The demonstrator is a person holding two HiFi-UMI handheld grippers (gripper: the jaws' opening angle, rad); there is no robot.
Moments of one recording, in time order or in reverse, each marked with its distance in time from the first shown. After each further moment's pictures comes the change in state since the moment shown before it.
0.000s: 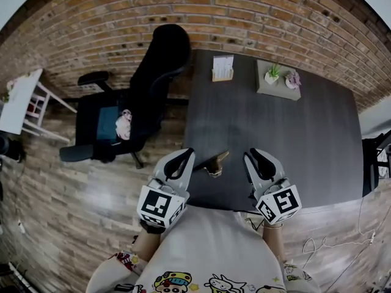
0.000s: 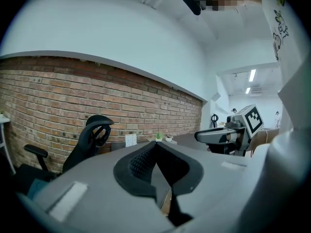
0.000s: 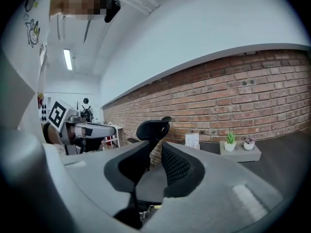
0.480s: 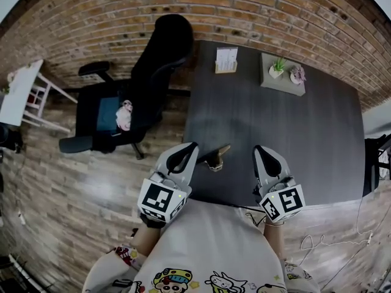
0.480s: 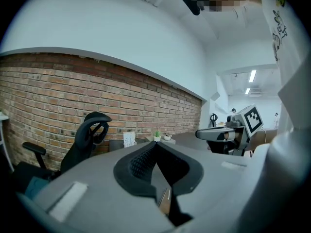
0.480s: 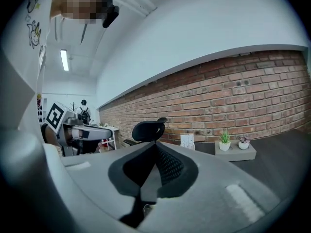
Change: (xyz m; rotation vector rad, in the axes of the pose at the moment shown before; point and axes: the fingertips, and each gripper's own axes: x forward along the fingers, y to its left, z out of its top) left arm 0.007 -0.005 -0.004 -0.011 0.016 -0.013; right arm -0.008 -0.015 -0.001 0.018 -0.017 -0.045
